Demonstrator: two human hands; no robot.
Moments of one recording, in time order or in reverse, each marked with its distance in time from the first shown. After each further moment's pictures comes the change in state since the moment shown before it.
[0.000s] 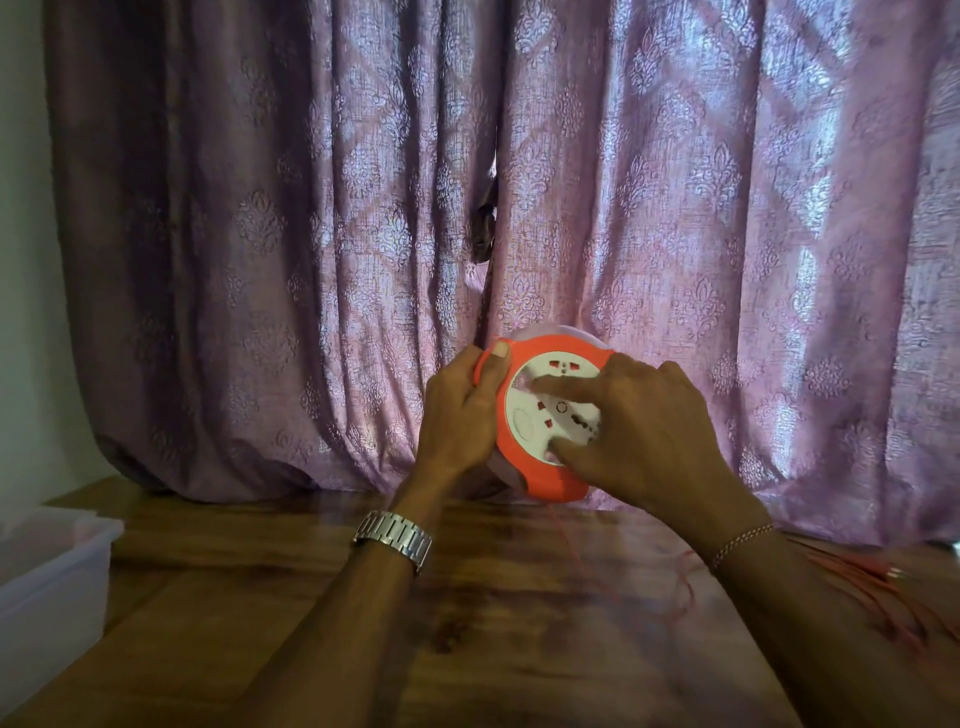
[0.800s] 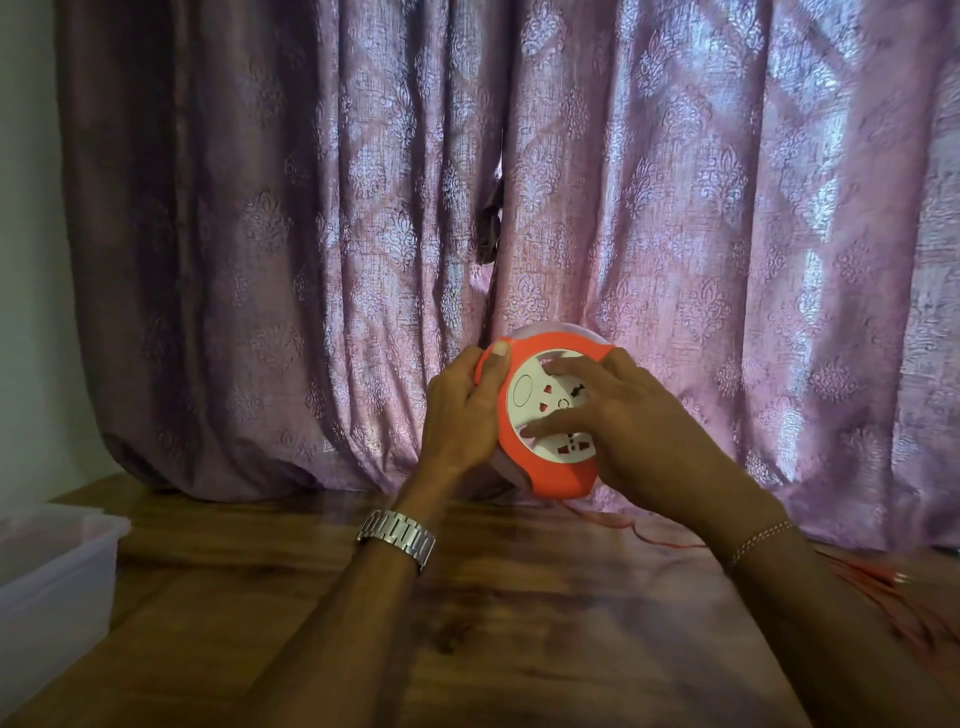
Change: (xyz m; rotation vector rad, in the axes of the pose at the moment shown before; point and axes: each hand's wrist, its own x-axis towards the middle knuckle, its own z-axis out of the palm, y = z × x) left_hand 0.002 -0.002 -0.001 -0.001 0.011 -0.009; right_hand 0.003 -0.001 -0.011 0.110 -0.251 -0.228
